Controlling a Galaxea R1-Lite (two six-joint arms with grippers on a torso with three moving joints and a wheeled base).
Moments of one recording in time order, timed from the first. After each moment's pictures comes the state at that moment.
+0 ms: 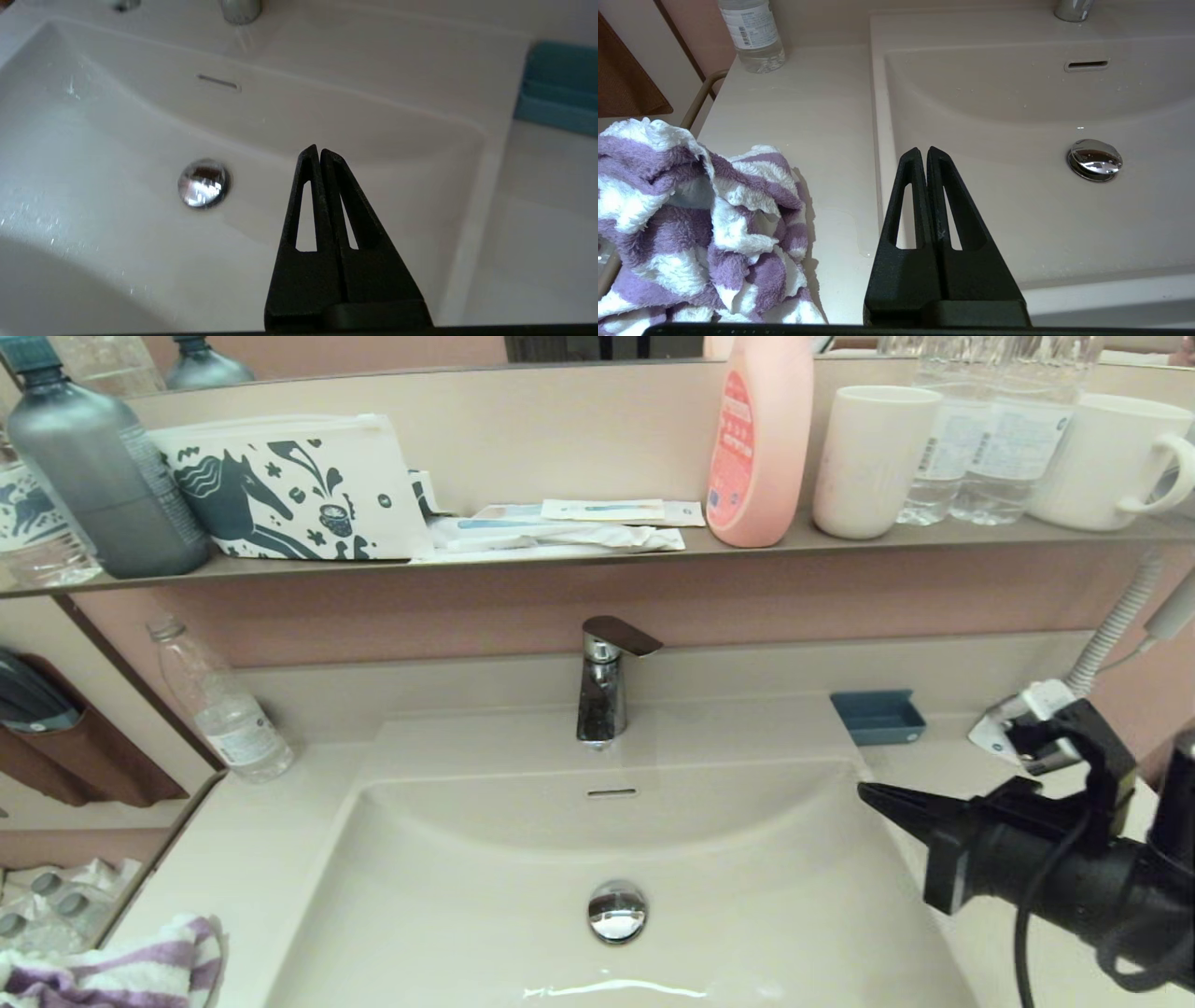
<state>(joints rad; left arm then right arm) 0.00 0.00 -0.01 0.03 -0.02 0.03 0.52 1.45 -0.45 -0.79 0.01 0.07</state>
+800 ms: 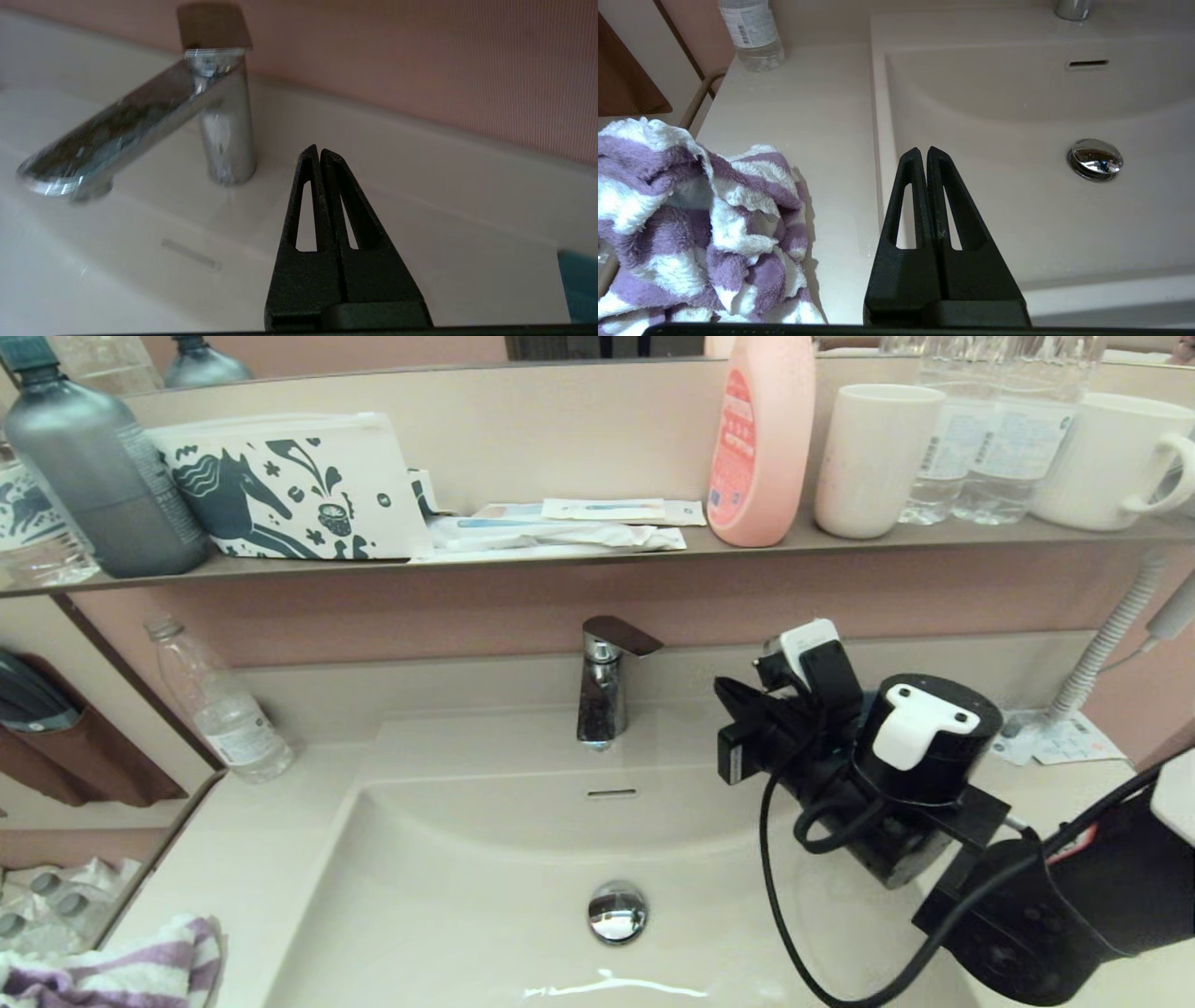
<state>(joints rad) 0.00 0.00 -0.01 0.04 -0.02 0.03 0.67 1.96 -0.83 -1.24 -0.24 -0.16</state>
